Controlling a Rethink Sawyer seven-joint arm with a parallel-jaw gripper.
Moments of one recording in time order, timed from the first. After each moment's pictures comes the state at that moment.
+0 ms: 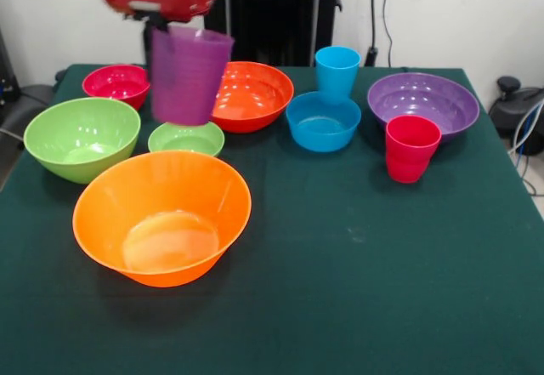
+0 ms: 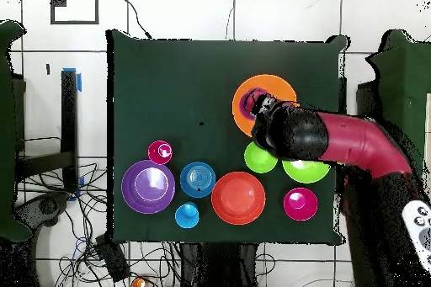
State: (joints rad) arm -0.75 -0.84 0.46 1.66 -0.34 0.59 2.10
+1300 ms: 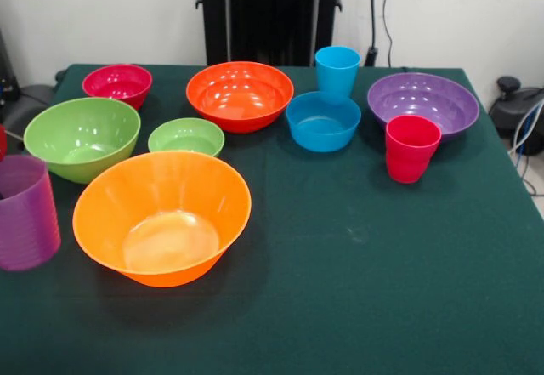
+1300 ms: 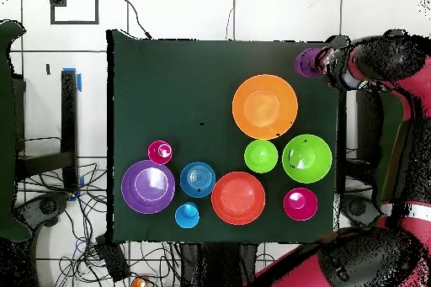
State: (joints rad) arm -0.82 -0.26 0.58 0.78 -0.32 1.24 1.87
